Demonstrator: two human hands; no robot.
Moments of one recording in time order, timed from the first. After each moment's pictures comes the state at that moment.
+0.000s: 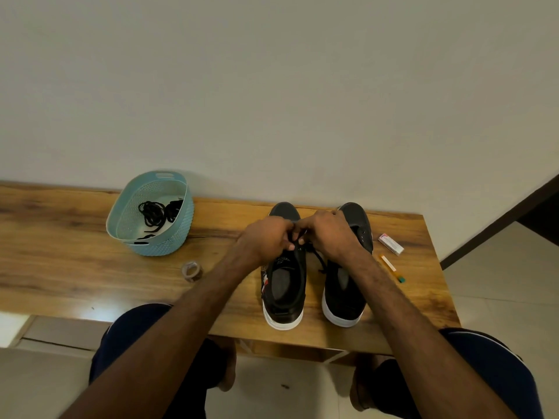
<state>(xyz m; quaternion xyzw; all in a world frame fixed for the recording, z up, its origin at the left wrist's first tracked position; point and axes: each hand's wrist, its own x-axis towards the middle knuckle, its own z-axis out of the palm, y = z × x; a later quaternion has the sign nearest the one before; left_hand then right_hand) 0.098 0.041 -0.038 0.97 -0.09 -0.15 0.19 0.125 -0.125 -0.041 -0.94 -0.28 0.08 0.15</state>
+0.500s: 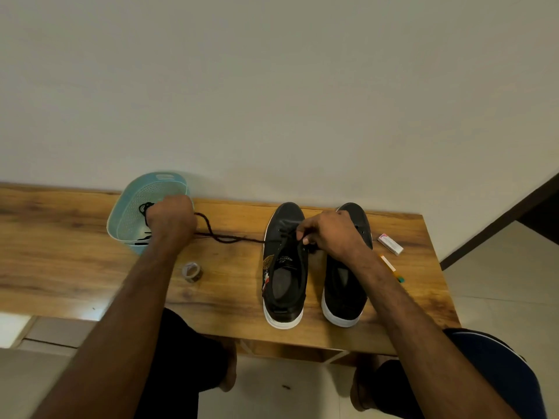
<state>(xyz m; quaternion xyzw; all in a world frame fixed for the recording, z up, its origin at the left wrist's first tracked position) 0.091 0.160 -0.008 0.96 0.26 -0.09 -0.08 0.132 -0.133 -0.044 -0.95 -0.25 0.11 0.16</state>
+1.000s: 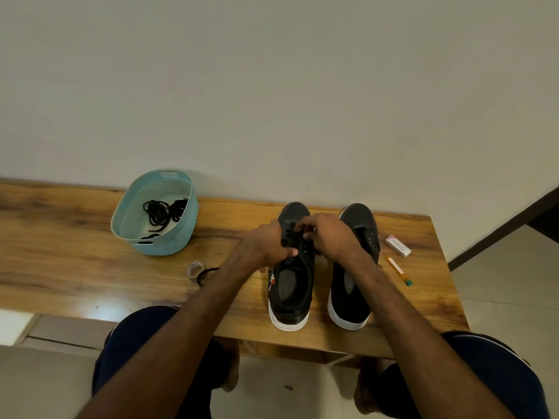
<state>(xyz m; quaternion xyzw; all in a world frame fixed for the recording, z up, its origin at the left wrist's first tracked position) 0.094 0.047 -0.046 0.95 0.05 -0.22 0.24 0.139 -0.115 -0.064 -0.94 -0.20 0.13 0.23</state>
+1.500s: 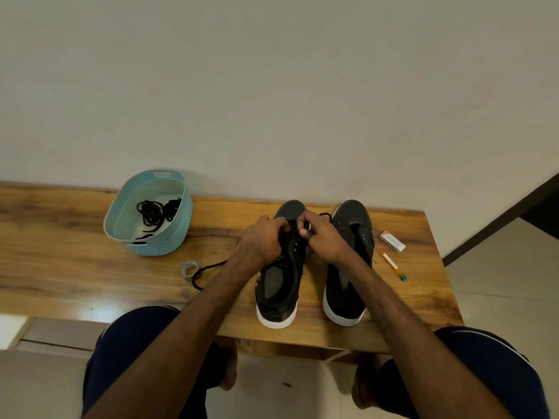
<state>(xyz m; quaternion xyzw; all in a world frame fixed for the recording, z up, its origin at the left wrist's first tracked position) 0.094 0.041 -0.057 0.97 0.00 -0.12 0.19 0.133 -0.121 -0.088 -0.87 -0.16 0.15 0.44</state>
